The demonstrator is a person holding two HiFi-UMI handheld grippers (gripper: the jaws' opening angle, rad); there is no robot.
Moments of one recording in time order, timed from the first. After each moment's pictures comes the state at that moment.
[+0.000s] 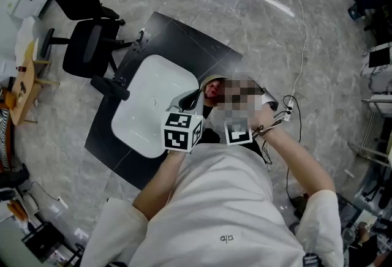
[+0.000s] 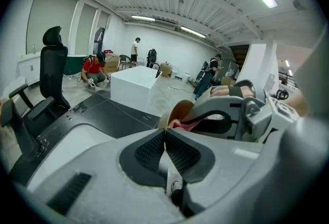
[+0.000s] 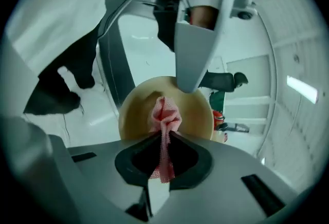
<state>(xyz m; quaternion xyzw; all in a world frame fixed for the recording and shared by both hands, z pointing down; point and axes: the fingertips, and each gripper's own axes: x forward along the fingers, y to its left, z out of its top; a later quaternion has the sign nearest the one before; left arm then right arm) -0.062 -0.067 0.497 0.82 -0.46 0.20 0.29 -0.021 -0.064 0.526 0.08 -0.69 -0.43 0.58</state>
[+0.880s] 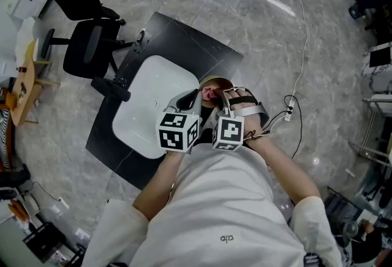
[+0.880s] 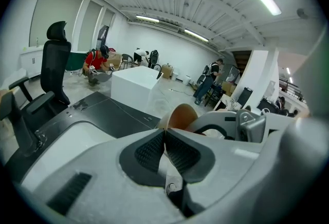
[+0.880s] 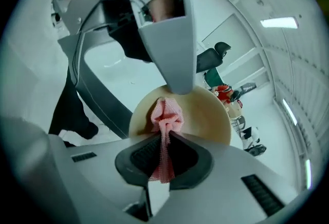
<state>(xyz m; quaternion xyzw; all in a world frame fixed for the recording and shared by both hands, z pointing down) -0.073 -0.070 0.495 0.81 -0.46 0.18 0.31 -0.036 -0.058 0.541 0.18 -0.76 -0.24 0.57</state>
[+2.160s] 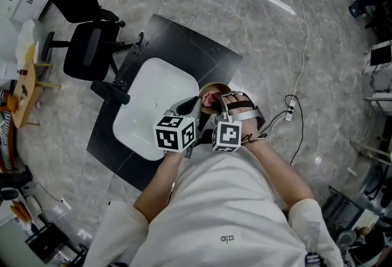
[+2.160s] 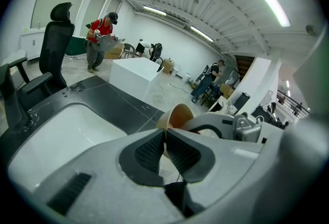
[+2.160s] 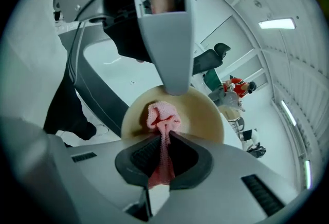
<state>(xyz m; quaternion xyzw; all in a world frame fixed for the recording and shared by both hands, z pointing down) -0.068 -0.058 0.522 0.80 -0.44 0.17 0.38 -0.031 -0.053 0.565 0.18 -0.77 -0.25 0.56</state>
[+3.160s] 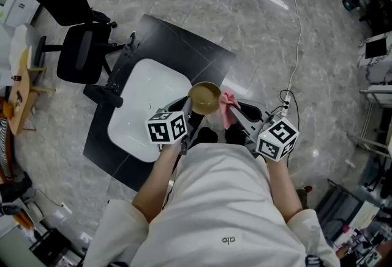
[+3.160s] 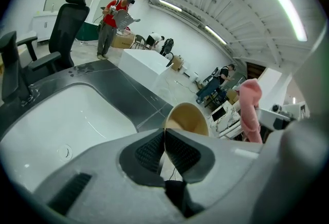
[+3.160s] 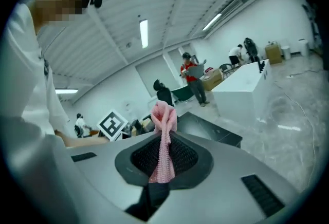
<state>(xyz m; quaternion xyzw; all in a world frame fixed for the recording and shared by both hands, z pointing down) -0.082 -0.063 0.566 0.76 -0.45 0.17 0.44 0.038 -0.039 0.456 0.33 -0.90 0.29 0.08</state>
